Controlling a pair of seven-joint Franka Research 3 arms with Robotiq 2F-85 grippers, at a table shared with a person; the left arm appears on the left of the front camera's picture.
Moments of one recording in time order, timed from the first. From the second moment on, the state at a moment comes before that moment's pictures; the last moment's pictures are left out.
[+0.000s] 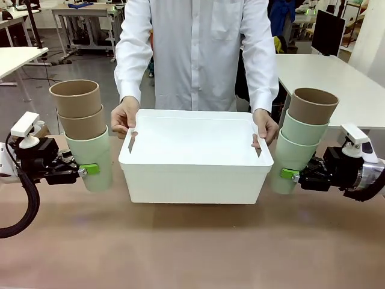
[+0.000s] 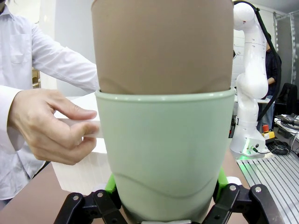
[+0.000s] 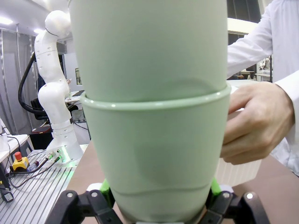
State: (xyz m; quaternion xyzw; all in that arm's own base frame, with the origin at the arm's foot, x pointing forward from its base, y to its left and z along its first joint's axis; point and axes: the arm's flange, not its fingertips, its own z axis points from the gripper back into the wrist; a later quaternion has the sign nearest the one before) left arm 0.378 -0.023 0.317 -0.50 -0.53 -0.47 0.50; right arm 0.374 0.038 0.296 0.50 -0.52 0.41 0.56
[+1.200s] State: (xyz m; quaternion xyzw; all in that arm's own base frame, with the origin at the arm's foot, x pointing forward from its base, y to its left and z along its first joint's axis) left arm 0.378 -0.023 0.317 -0.50 -0.53 -0.47 0.50; right arm 0.374 0.038 0.296 0.50 -0.52 0.41 0.56
